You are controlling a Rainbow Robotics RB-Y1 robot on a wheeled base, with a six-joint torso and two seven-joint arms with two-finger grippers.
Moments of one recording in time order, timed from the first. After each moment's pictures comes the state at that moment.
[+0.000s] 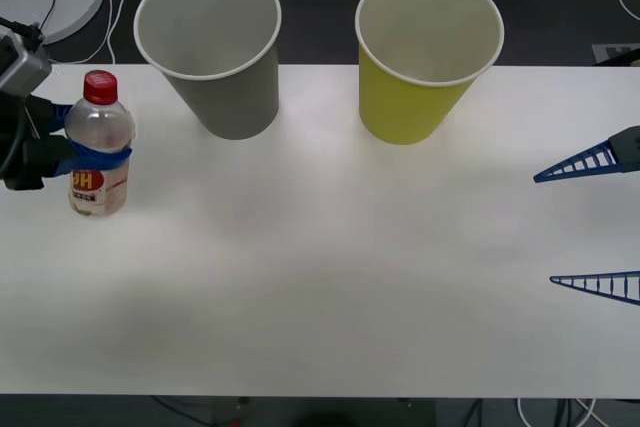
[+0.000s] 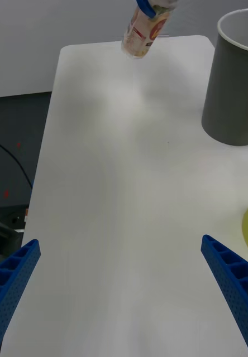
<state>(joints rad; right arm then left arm) 0.14 -1.16 -0.26 -1.92 1.02 -1.32 -0.04 -0.06 1.36 0.03 -1.99 -1.37 -0.86 0.80</state>
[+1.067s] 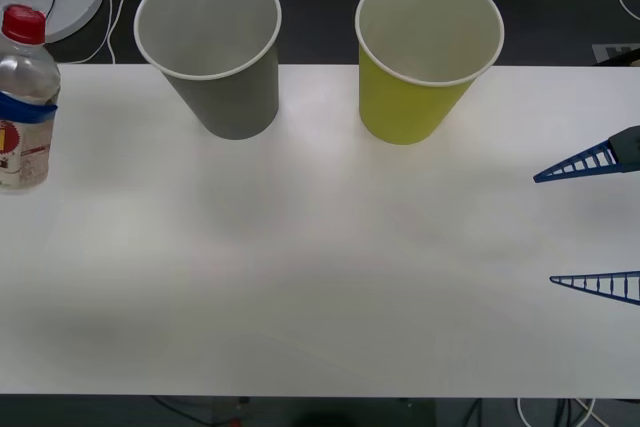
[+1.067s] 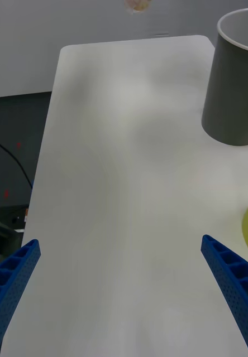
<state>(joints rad) 0.14 -1.16 -0.26 -1.92 1.02 -1.32 -0.04 -0.25 1.50 0.11 -1.84 -1.28 -1.19 0.91</state>
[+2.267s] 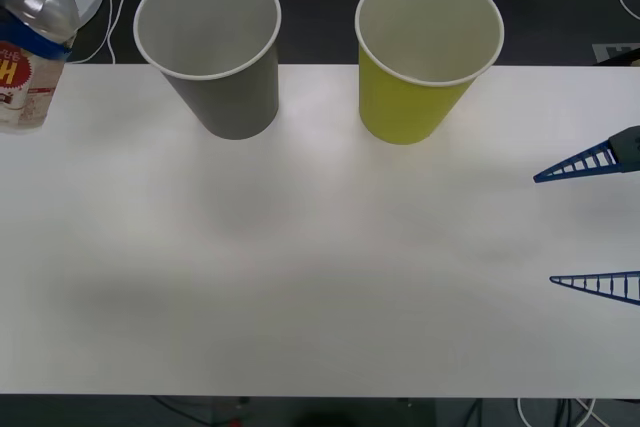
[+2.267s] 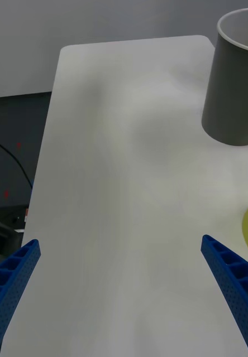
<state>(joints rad) 0.14 -1.16 -0.26 -1.92 1.02 -1.32 -0.04 -1.09 1.46 -0.61 -1.51 -1.33 -1.33 0.94</state>
